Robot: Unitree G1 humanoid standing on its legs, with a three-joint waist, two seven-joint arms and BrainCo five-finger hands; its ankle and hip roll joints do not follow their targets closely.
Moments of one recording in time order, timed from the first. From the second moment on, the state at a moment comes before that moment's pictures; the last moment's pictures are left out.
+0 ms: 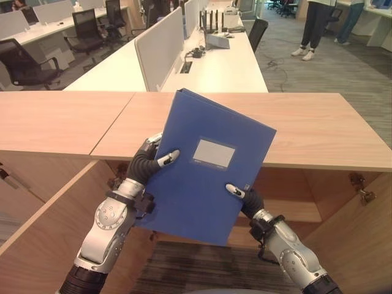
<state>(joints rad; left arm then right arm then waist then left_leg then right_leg) -0.02 0.48 -0.16 -0.29 -0.46 -0.13 -0.09 0.03 -0.37 0.40 0.01 0.84 -0.04 0.21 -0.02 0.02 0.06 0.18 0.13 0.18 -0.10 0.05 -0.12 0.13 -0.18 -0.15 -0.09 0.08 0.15</state>
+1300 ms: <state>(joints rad) 0.37 0.40 0.19 -0.24 -0.60 -0.14 -0.20 0.12 -0.43 0.11 -0.12 0.33 -0.10 0.16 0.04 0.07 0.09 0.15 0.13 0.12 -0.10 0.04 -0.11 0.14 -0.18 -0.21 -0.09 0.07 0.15</state>
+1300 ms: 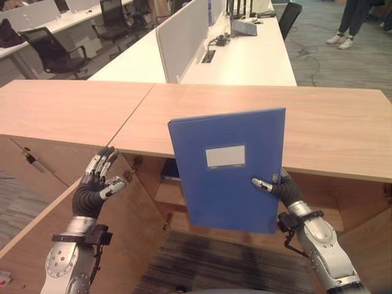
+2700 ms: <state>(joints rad) 0.22 0.29 -0.15 0.83 -0.17 -0.08 -0.21 0.10 -0.33 0.23 0.66 0.30 -0.07 0.12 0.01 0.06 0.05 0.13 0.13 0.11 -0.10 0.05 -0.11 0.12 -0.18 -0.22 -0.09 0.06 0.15</state>
